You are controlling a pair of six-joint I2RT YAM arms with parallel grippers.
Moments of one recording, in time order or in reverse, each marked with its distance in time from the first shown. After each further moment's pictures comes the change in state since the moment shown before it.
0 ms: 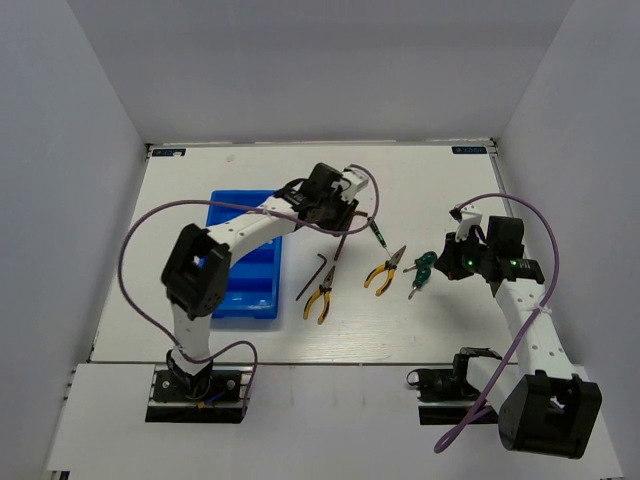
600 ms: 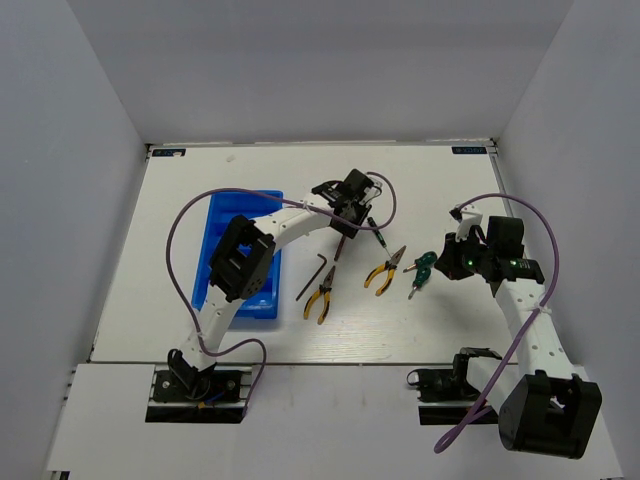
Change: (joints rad) left arm -0.079 0.406 0.445 -0.225 -0.272 -0.140; right arm 0.000 0.002 0.000 0.000 0.011 0.001
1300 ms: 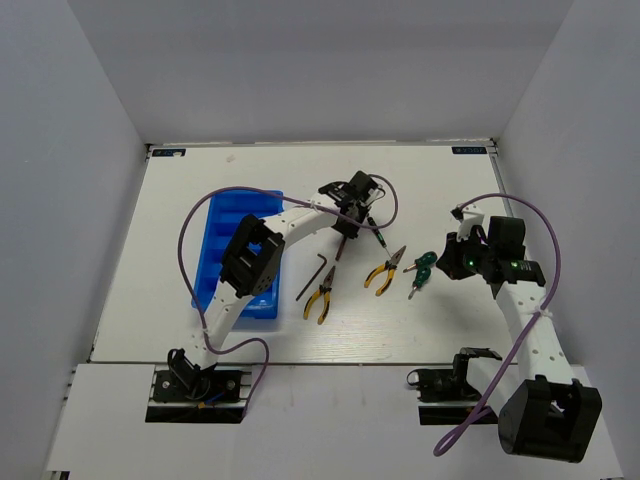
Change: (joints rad) left arm 0.003 0.107 0.101 -0.049 -0.026 -0.037; right arm 0.000 -0.017 0.002 0.000 0.017 0.000
